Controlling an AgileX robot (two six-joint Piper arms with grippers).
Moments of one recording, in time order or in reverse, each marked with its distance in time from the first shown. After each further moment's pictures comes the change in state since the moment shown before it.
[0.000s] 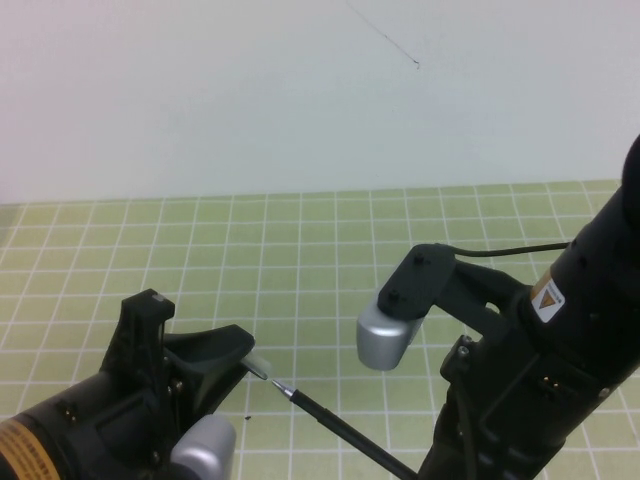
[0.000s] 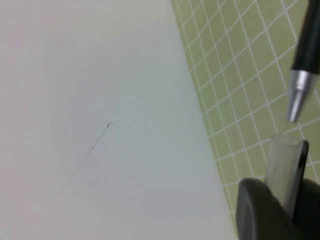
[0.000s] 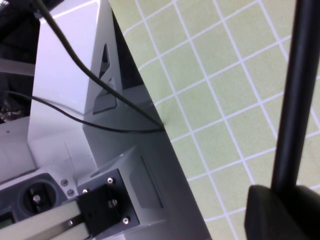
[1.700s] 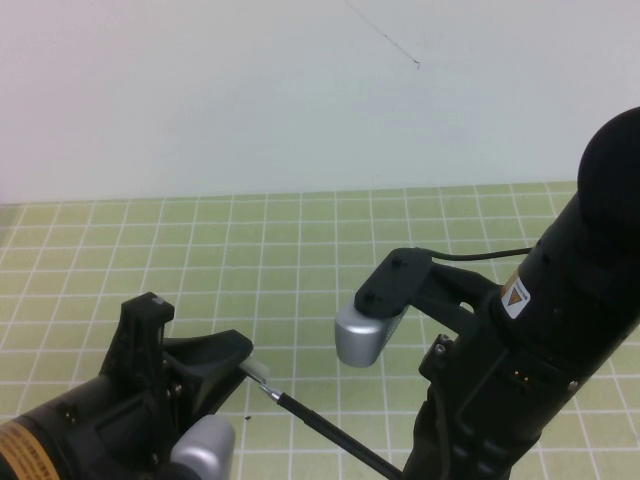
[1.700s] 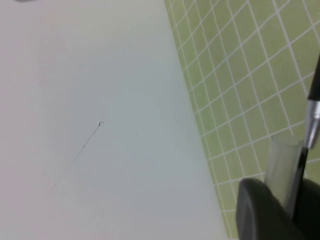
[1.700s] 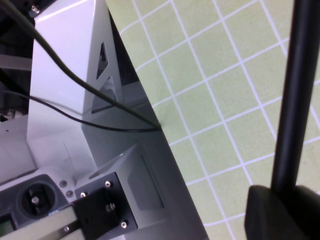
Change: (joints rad) right arm 0.002 0.057 -0.027 0.004 -0.002 -0.002; left arm 0.004 0.000 0.000 0.003 0.026 -0.022
